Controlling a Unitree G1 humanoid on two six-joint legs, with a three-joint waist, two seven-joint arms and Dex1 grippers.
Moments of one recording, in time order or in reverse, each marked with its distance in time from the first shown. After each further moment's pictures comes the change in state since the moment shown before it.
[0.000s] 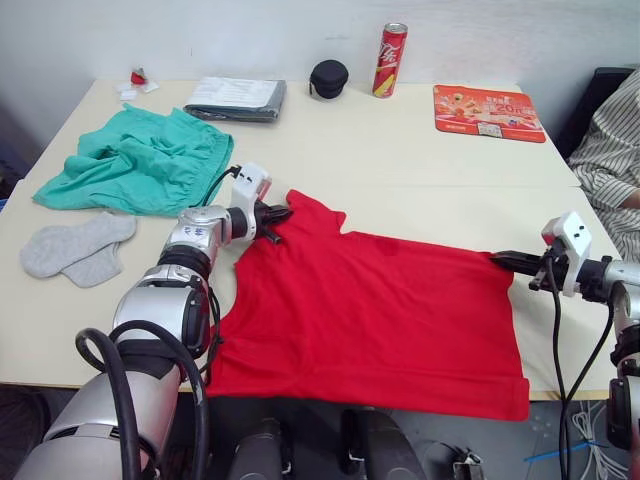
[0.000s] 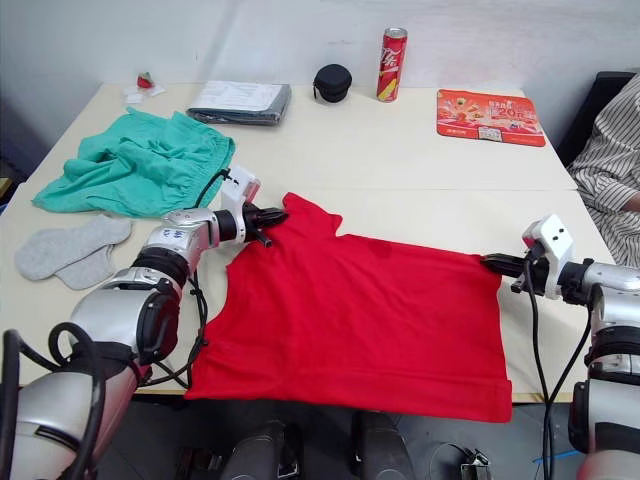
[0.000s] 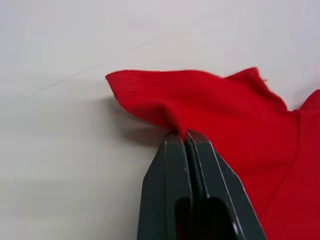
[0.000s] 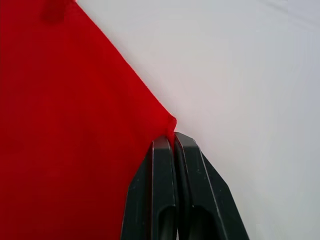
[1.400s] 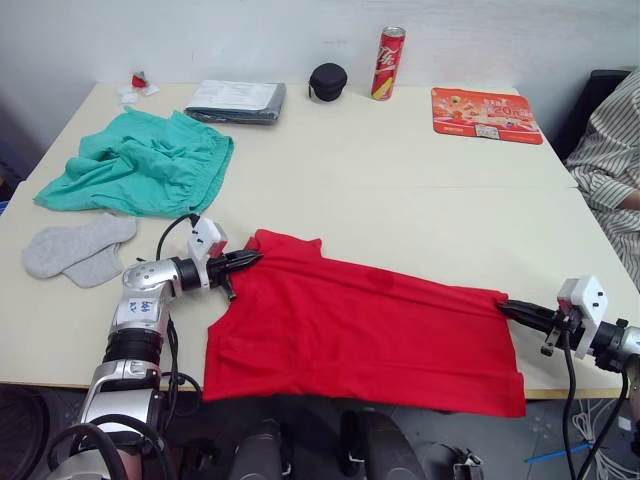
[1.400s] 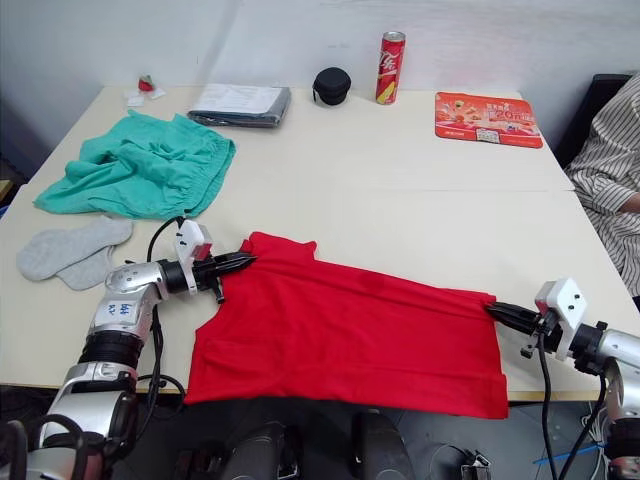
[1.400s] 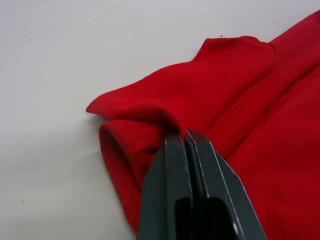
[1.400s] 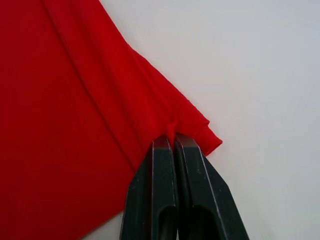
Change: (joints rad) left arm 0.605 0.128 -0.032 -0.714 -0.164 -0.058 -0.235; right arm 0.541 0.048 -0.135 -0.471 0.154 -0.073 -0.056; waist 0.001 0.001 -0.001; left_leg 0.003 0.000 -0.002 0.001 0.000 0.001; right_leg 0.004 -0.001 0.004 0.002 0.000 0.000
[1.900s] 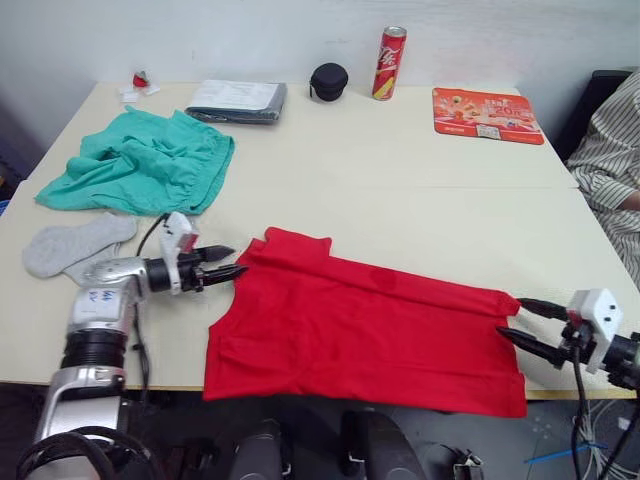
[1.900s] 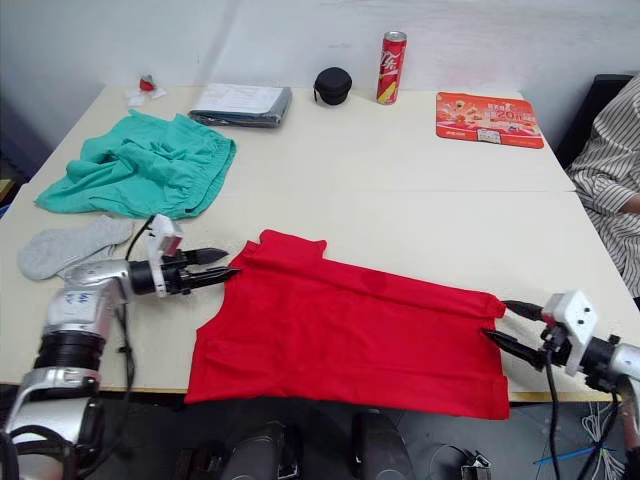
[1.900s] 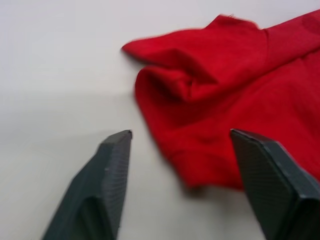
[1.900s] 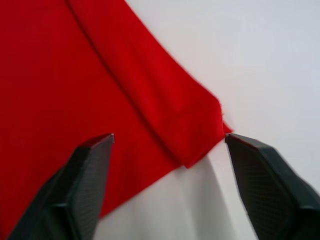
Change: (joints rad) left arm -0.019 0.210 -0.022 -0.118 -0.111 0.474 -0.117; right arm 0.223 -0.041 -0.137 -0.288 0.060 0.052 -0.030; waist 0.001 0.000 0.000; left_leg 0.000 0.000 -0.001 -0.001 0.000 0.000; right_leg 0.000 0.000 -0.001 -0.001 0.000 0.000
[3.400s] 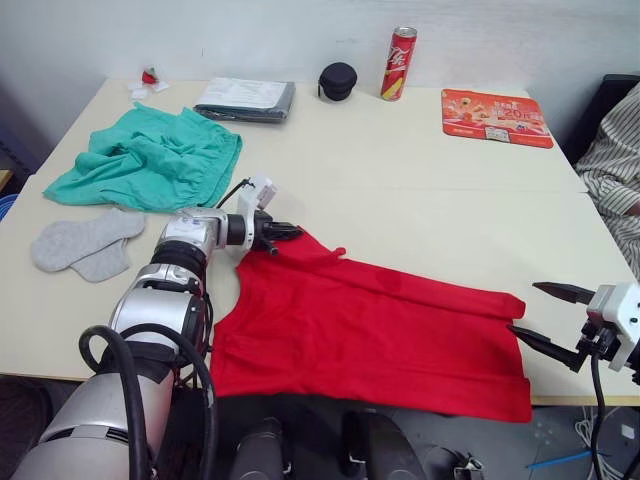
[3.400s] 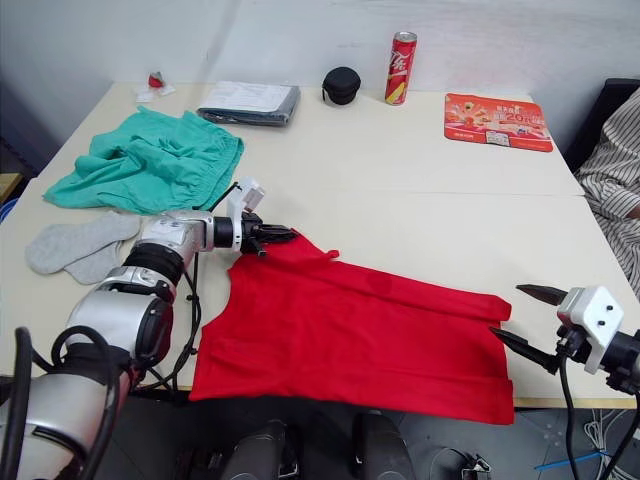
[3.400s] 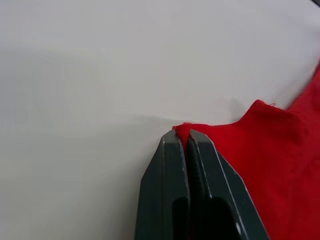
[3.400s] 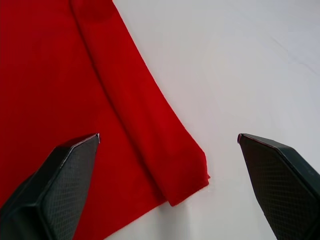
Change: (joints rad) left arm -0.528 -0.292 -0.082 0.673 0.161 -0.187 0.020; right arm 0.080 -0.024 -0.019 -0.176 0.012 -0.006 -0.042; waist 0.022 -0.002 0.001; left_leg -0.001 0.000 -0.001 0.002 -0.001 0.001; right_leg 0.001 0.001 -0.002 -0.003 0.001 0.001
